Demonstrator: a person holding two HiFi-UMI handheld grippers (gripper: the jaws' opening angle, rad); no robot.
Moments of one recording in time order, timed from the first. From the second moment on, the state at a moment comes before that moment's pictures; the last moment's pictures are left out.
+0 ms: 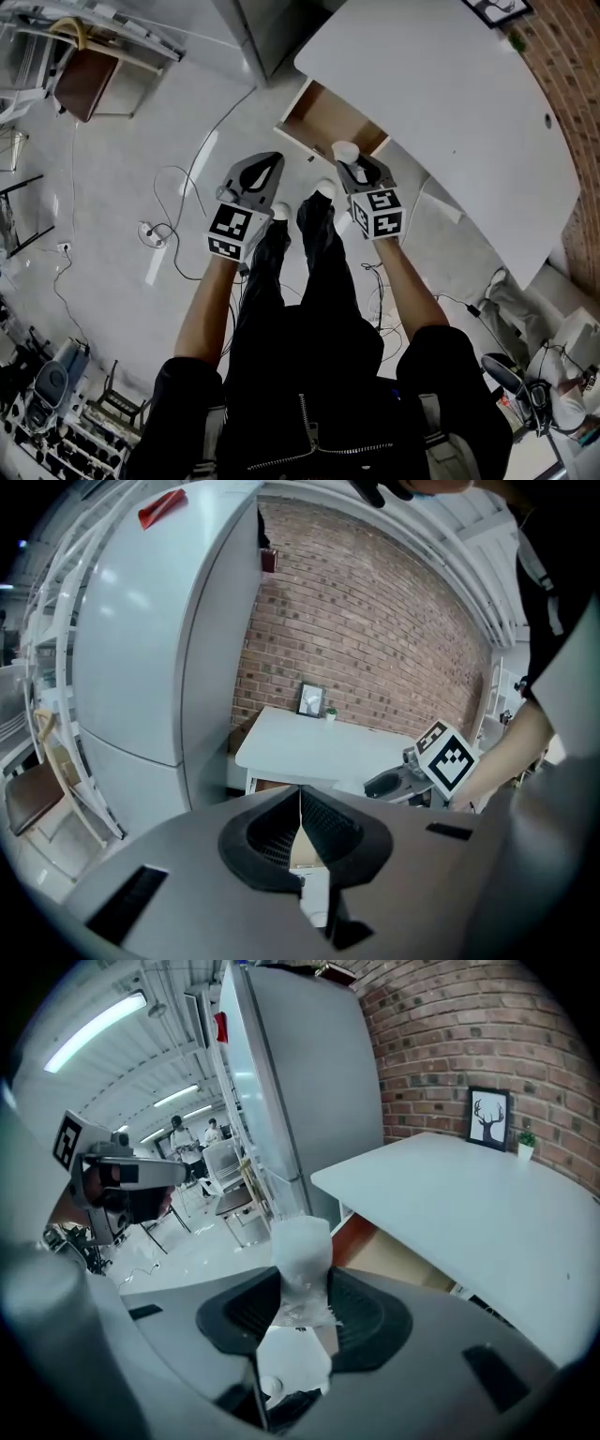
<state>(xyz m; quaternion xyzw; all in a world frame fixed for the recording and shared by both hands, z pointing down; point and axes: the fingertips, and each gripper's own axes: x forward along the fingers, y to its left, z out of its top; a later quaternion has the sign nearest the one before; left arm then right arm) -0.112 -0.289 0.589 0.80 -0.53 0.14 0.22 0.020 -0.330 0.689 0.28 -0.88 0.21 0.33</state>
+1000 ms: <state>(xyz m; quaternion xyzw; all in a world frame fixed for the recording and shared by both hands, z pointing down) -0.123 -0.313 0.663 0.77 -0.57 0.14 0.26 -0.006 -0.356 0.851 0.20 -0.83 0.22 0.48</state>
